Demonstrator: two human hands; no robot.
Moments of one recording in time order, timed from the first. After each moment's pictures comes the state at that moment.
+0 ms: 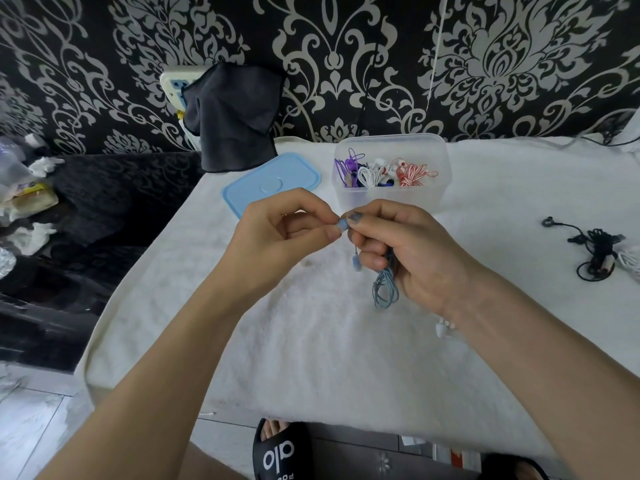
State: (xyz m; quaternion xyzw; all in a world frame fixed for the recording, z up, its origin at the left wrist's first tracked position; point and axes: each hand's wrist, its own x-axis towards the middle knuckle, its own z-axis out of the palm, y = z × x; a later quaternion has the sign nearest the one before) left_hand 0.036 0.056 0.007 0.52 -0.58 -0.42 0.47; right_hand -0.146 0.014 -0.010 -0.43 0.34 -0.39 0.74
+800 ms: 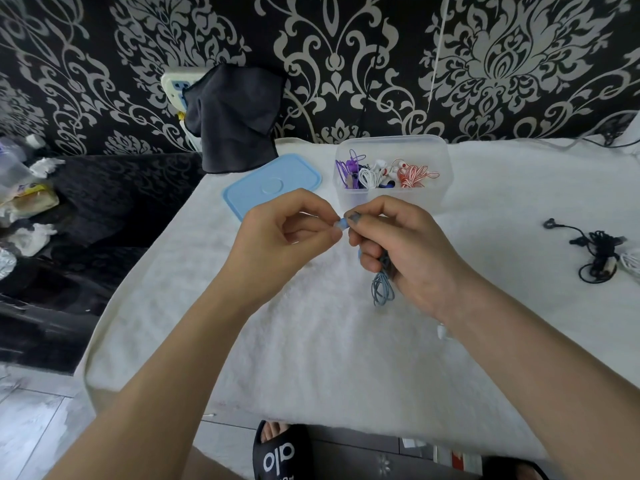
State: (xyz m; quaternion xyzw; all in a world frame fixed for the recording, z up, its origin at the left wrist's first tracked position) left_hand 0.031 0.058 0.007 0.57 -0.59 -0.37 0.44; right_hand -0.143 0.015 -0.013 -0.46 0.38 -0.41 0.69
